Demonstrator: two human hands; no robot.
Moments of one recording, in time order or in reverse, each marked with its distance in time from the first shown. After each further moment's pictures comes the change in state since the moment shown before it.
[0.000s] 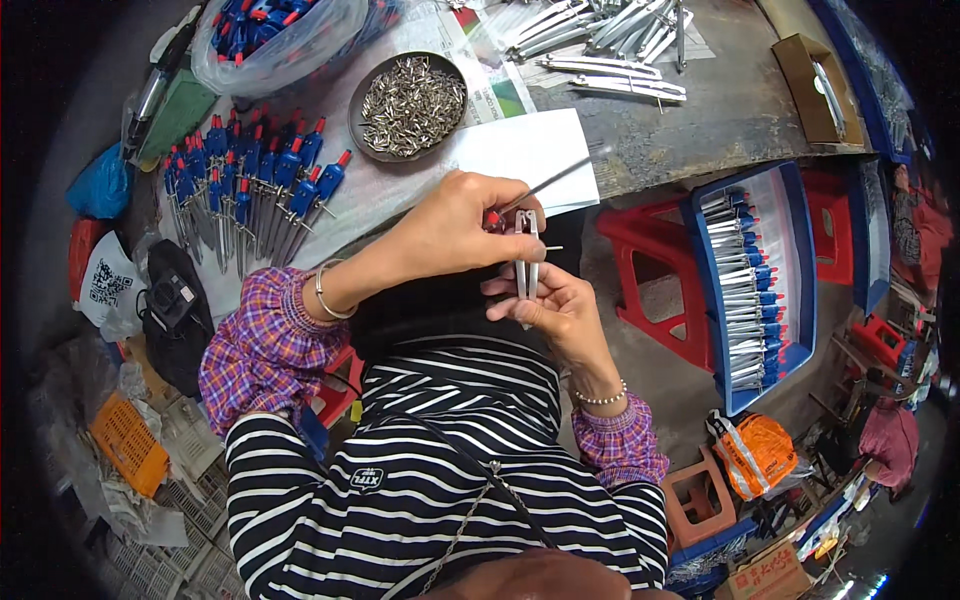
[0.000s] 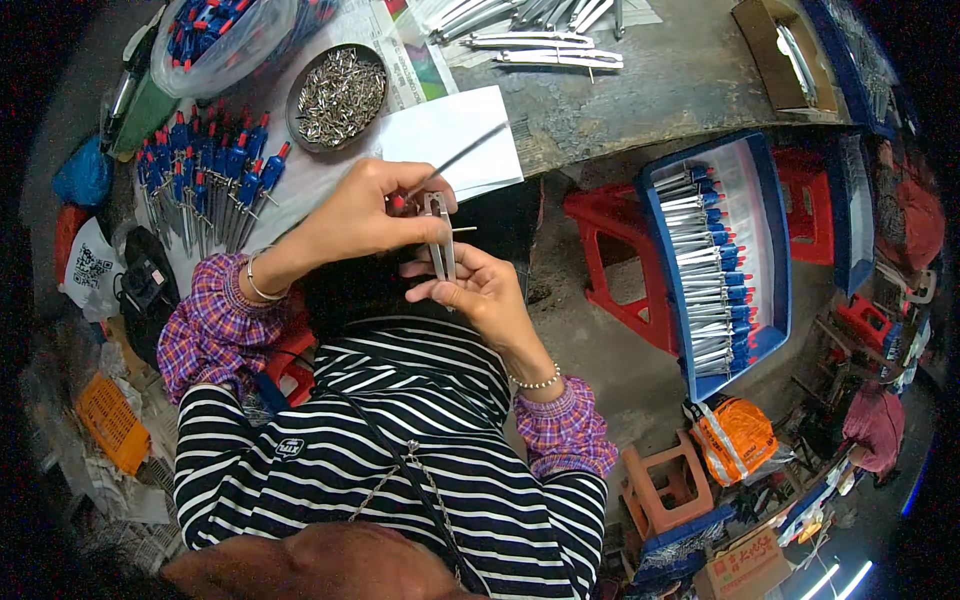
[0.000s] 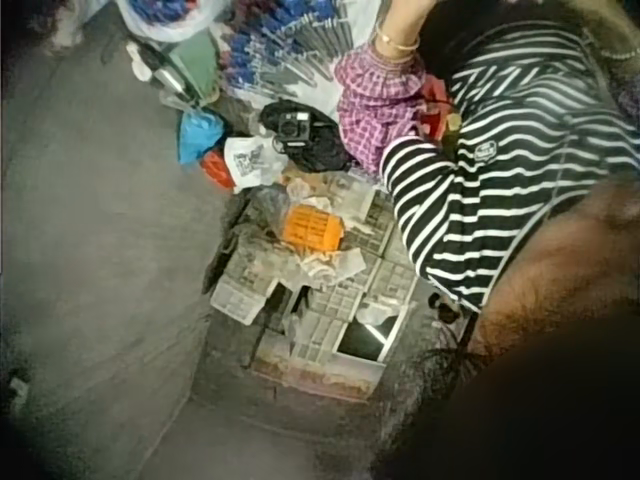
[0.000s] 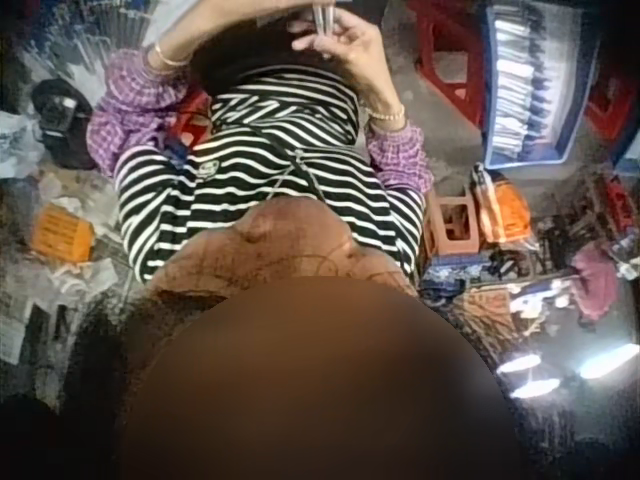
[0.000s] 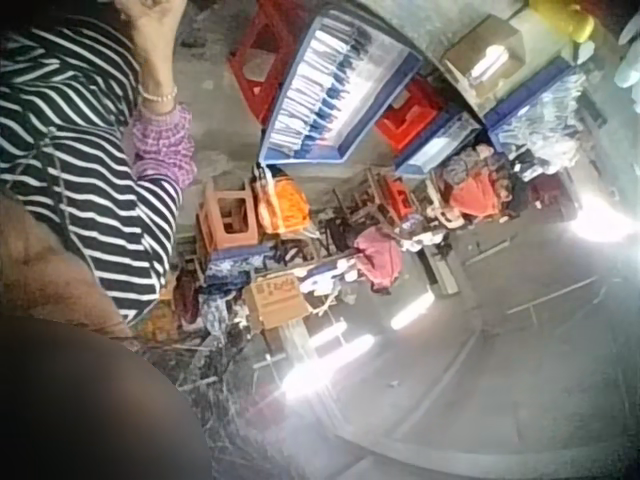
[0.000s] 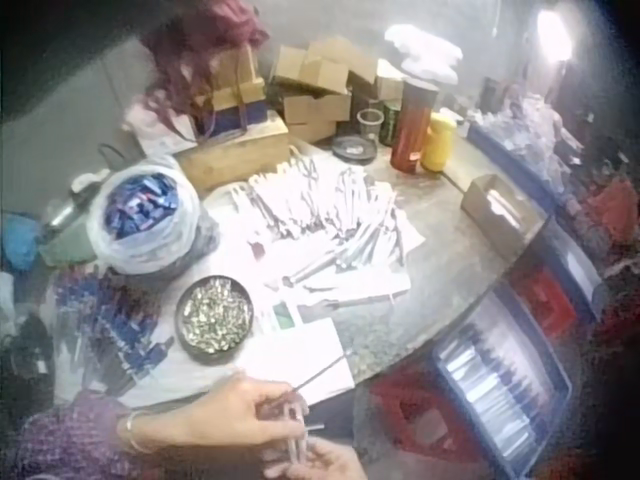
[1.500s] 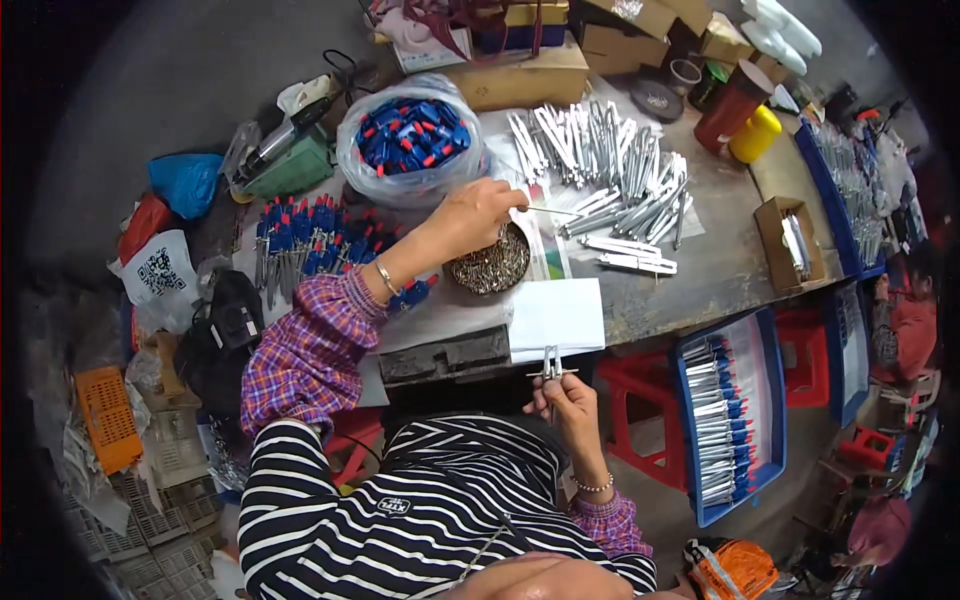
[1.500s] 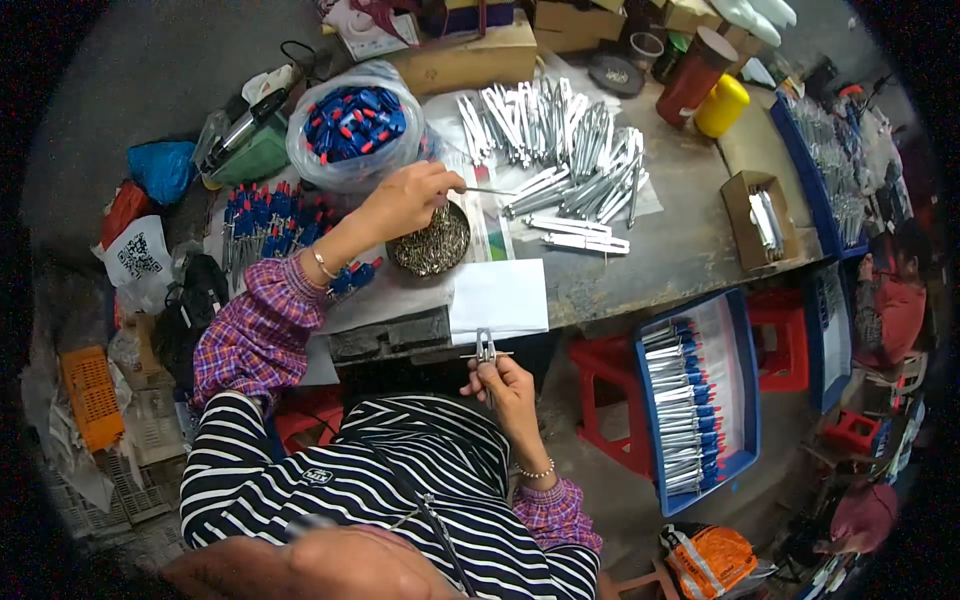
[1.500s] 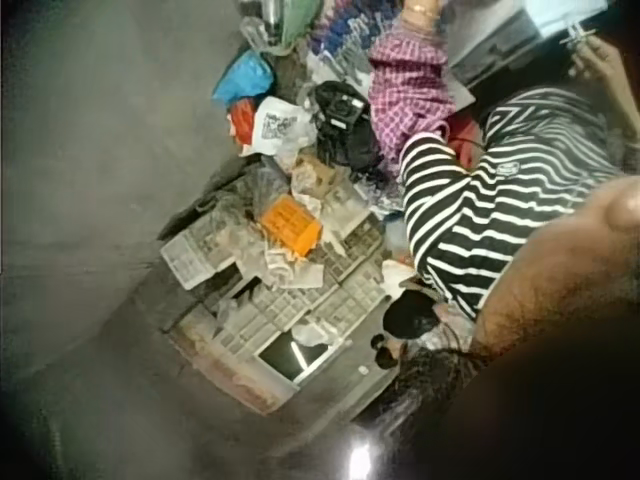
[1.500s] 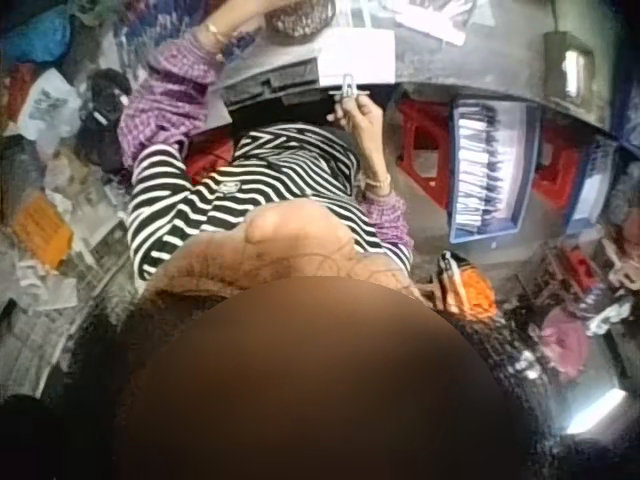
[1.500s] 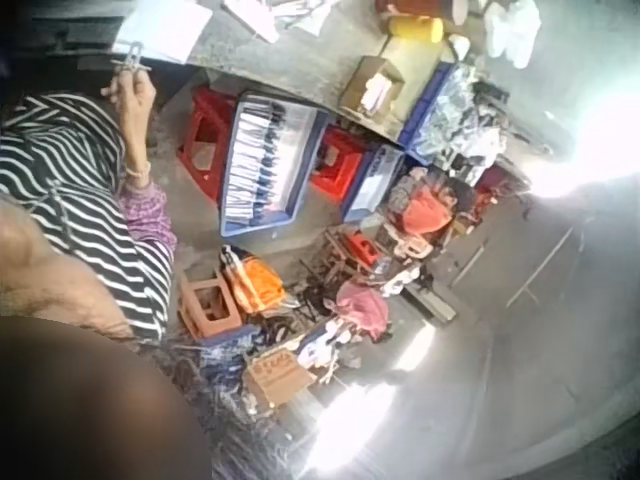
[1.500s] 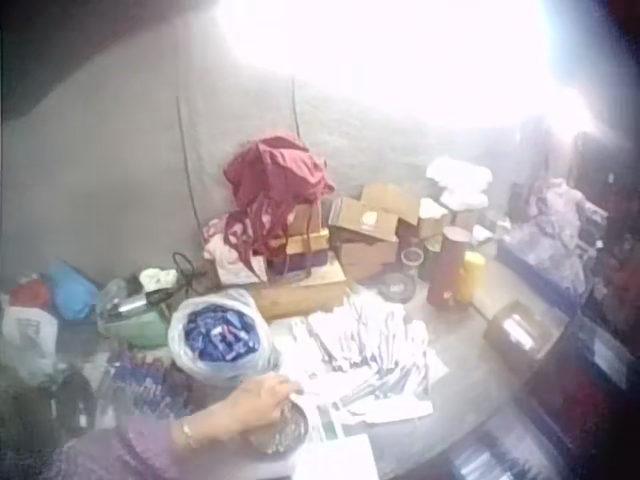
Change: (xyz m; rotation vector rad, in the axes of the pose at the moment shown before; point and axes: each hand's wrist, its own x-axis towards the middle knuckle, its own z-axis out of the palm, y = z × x) left_hand 0.055 -0.017 -0.122 0.787 0.361 0.365; right_hand 0.012 -0.010 0.012 -0.111 0.086 -0.109
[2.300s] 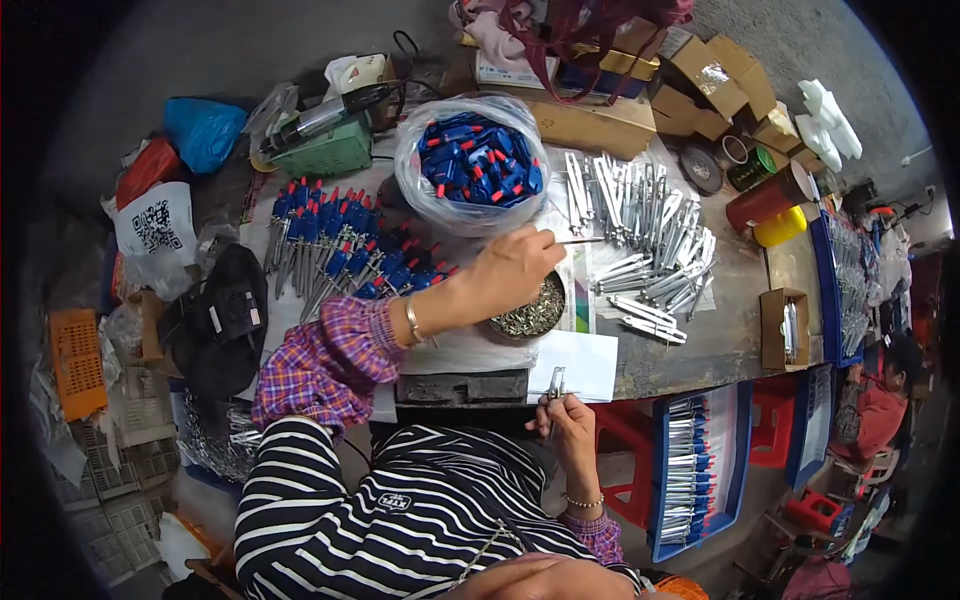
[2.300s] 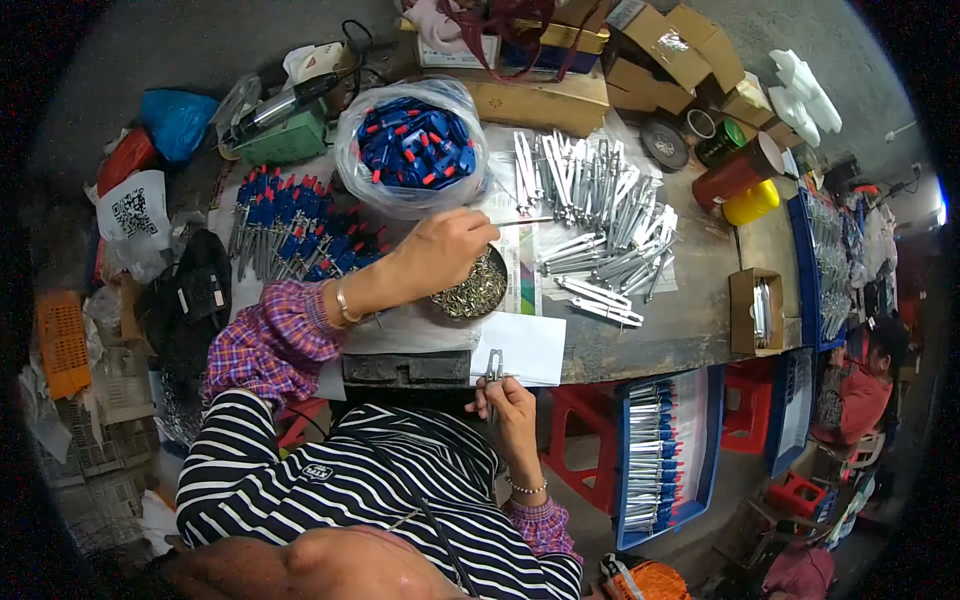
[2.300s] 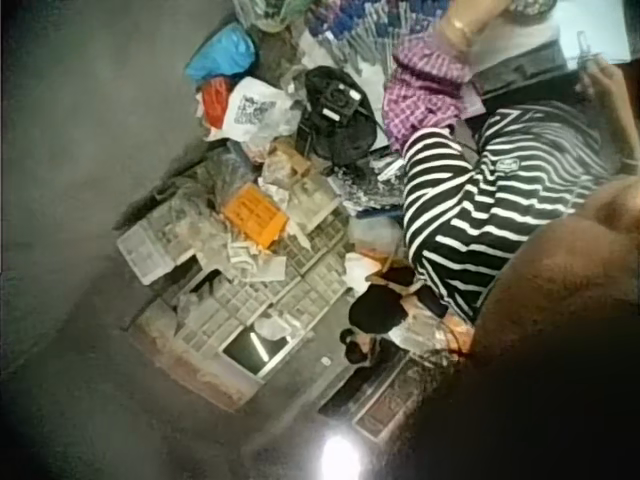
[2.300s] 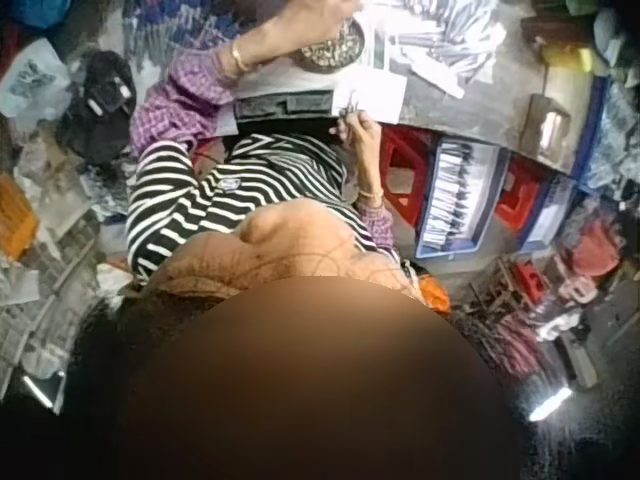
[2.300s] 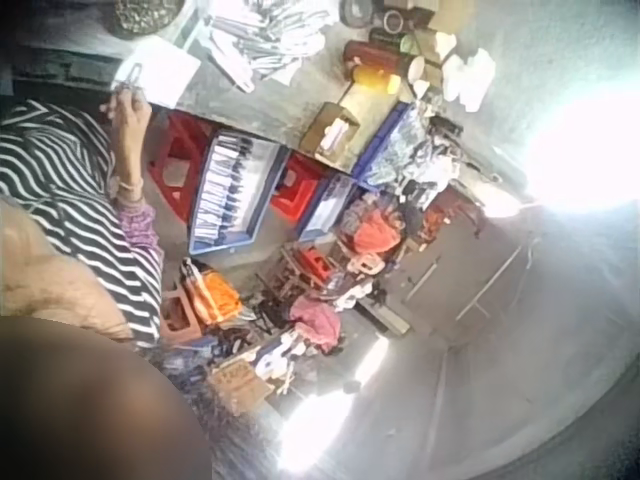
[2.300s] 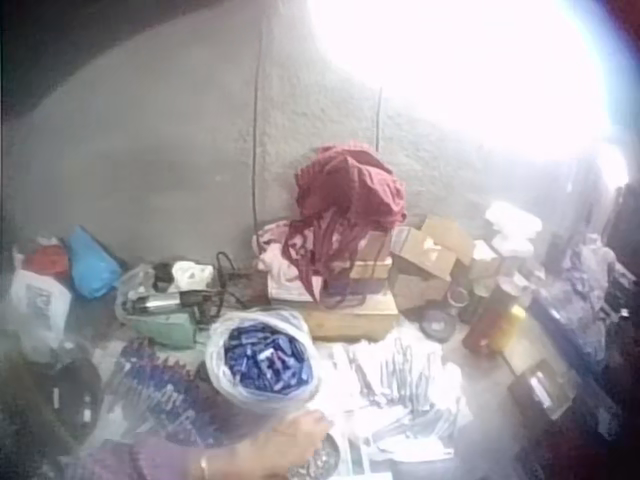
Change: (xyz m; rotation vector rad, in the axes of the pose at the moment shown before) left_hand -0.016 0.009 -0.016 0.060 0.124 -0.055; right_hand 0.033 -0.015 0.018 -0.055 -0.016 0.116
